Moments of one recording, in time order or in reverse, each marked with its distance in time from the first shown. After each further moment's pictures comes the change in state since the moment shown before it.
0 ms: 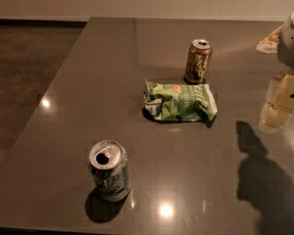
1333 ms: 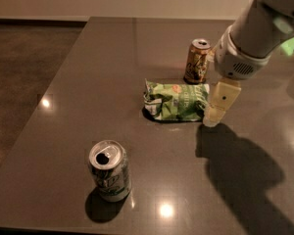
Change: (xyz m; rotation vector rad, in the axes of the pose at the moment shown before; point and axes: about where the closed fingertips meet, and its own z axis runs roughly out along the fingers) arm -0.066 -0.032 0.092 -0.030 -0.079 -0.074
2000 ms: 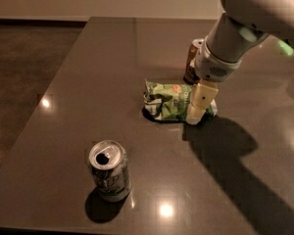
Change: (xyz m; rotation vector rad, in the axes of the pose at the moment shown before) arm -0.018 -0.020 0.050 -0.051 -0.012 0.009
